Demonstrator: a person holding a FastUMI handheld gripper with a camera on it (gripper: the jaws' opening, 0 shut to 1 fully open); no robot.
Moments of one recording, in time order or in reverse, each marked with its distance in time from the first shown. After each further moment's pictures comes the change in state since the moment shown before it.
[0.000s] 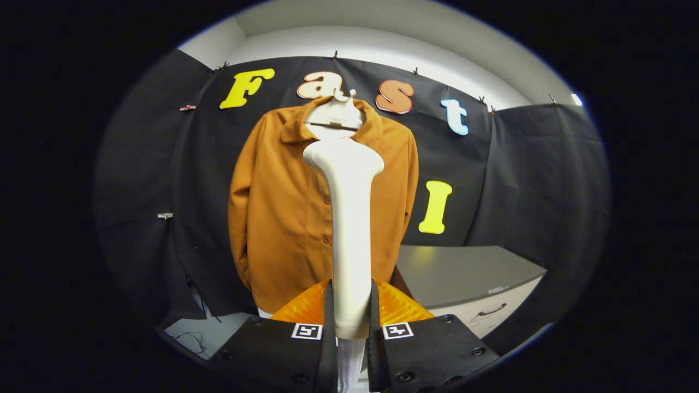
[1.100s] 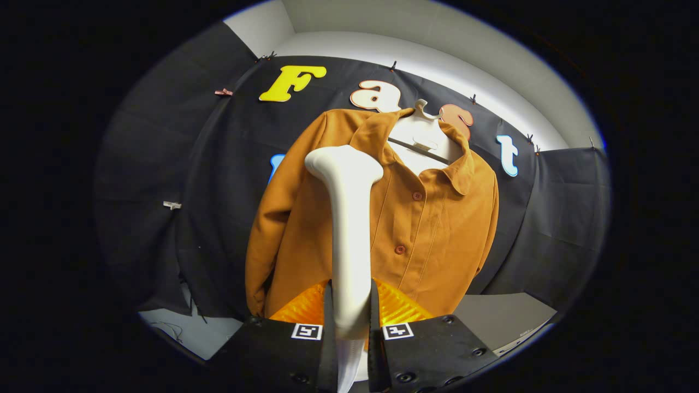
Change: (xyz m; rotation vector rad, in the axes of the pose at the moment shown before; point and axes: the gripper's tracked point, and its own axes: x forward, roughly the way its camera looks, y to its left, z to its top) arm 0.118 0.103 0.021 -0.176 -0.090 0.082
